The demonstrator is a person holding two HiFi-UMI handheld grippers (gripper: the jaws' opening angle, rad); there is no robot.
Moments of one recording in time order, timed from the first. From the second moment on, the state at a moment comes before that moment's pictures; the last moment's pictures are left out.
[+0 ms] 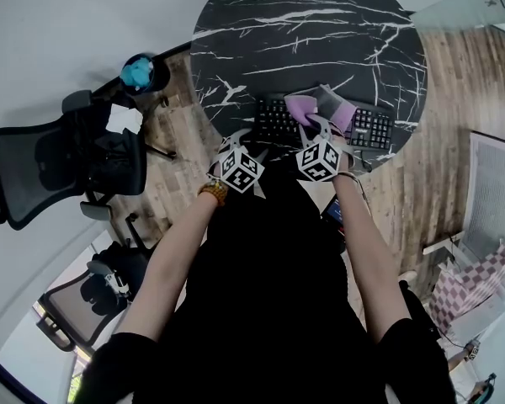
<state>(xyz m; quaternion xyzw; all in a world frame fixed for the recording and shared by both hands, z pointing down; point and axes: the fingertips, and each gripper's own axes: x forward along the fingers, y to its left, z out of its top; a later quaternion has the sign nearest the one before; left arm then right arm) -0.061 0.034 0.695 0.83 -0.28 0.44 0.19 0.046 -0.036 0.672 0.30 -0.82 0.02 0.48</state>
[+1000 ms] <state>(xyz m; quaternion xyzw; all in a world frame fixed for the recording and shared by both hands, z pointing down) -0.060 0.035 0.694 0.83 -0.28 0.44 0.19 -0.004 -0.033 0.672 0.22 -0.84 0.00 0.49</state>
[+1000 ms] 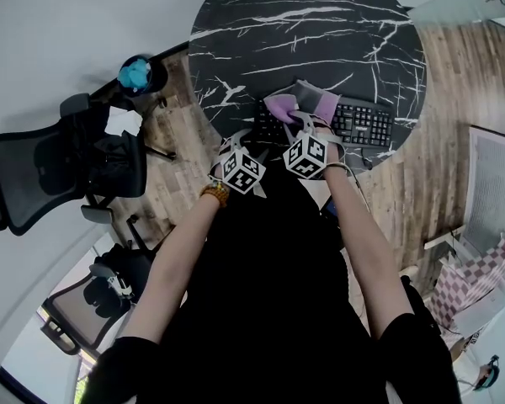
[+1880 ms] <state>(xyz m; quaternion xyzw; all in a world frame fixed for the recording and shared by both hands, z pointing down) -0.062 0.034 0.695 0.82 -0.29 0.45 0.20 -0.054 -0.031 0.670 0.16 -0.87 0.02 0.46</state>
